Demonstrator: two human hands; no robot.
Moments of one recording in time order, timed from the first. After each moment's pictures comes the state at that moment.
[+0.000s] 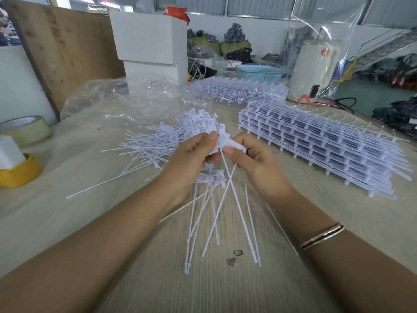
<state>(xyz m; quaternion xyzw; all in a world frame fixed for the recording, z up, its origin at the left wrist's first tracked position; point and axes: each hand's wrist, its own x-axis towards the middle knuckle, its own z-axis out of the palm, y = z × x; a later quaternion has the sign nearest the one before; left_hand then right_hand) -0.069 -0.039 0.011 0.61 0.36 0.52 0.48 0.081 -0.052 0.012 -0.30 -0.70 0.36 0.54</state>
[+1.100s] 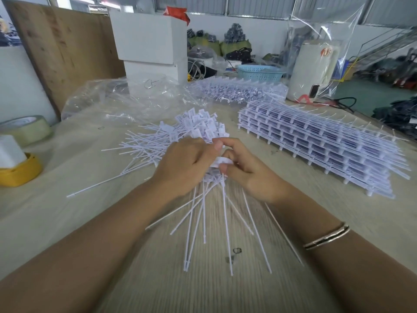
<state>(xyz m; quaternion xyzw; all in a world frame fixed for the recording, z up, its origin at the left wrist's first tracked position) -0.083 -0.035 0.013 0.82 0.43 0.36 0.07 0.086 -0.048 -0.001 -0.36 -0.77 0.34 0.39</state>
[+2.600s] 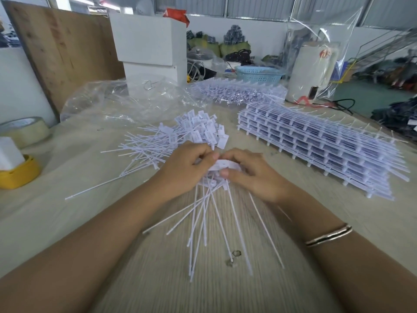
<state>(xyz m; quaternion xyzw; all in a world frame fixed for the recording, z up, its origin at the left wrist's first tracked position) -0.084 -0.028 0.003 0.81 0.40 0.40 0.17 0.099 -0.044 0.001 -0.42 -0.81 0.22 0.34</state>
